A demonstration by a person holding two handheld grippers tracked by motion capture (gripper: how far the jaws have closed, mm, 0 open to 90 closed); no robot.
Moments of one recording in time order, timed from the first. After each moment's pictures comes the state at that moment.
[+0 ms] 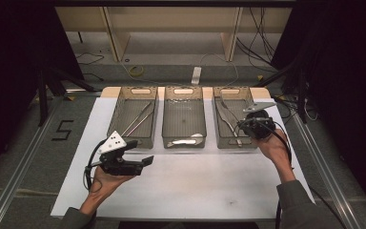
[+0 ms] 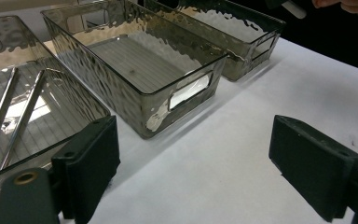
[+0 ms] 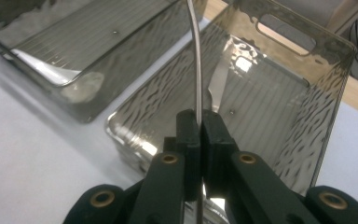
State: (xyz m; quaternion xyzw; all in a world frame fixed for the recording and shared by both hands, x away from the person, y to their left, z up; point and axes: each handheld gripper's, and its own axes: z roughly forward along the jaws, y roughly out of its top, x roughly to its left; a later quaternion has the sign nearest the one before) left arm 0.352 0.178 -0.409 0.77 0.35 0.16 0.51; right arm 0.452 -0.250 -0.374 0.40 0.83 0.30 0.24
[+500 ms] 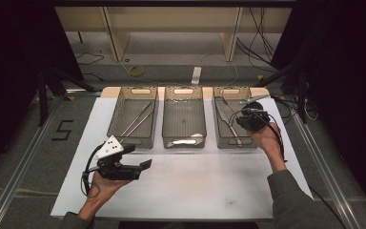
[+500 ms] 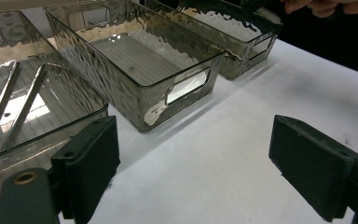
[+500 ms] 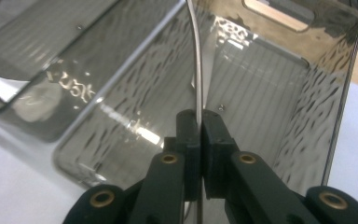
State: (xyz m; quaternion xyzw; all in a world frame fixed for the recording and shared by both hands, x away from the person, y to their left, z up) left arm 0.343 0.181 -0.413 0.76 0.36 0.16 0.51; right arm 0.490 -0.247 -0.389 0.45 0.82 0.27 0.22
